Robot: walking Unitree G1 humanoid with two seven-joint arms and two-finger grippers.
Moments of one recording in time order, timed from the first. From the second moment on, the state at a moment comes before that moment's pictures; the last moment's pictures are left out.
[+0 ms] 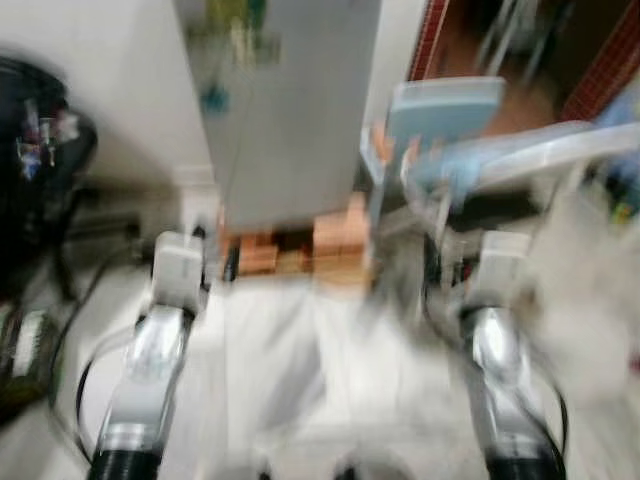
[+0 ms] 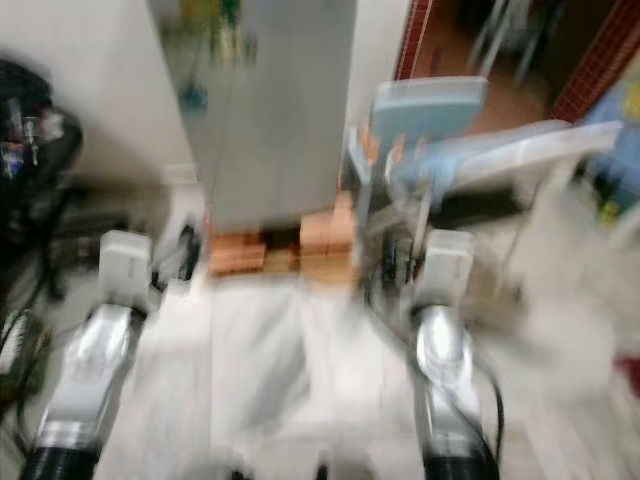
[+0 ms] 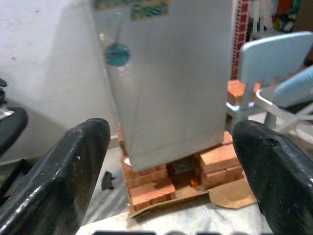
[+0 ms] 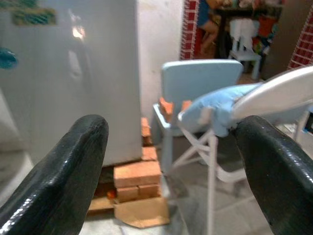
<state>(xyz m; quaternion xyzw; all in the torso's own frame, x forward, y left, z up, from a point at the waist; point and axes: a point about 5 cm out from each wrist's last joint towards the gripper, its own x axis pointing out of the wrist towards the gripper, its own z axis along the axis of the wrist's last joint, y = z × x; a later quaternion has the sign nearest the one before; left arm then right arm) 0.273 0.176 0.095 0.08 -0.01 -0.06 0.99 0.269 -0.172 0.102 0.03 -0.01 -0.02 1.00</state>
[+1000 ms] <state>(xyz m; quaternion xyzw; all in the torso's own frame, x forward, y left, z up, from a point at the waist) 0.268 0.174 0.095 0.07 -0.01 -0.11 0.99 0.252 -0.180 0.098 0.01 -0.01 0.01 1.00</state>
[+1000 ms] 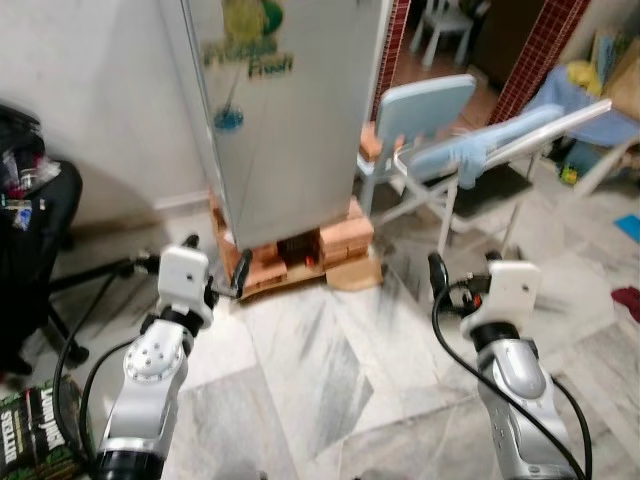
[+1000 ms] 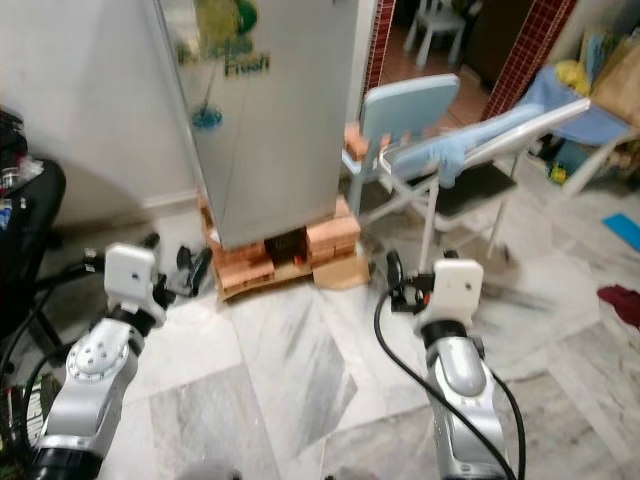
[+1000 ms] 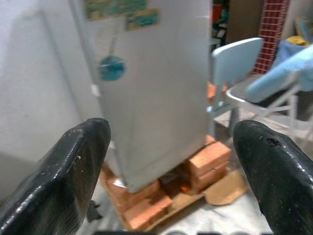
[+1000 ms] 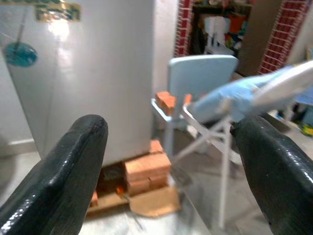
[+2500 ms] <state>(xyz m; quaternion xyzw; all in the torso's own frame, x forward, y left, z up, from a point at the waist) 0.264 0.203 0.082 0.11 0.02 -0.03 0.99 0.271 -0.171 0.094 0.00 -0.01 0.00 1.00</state>
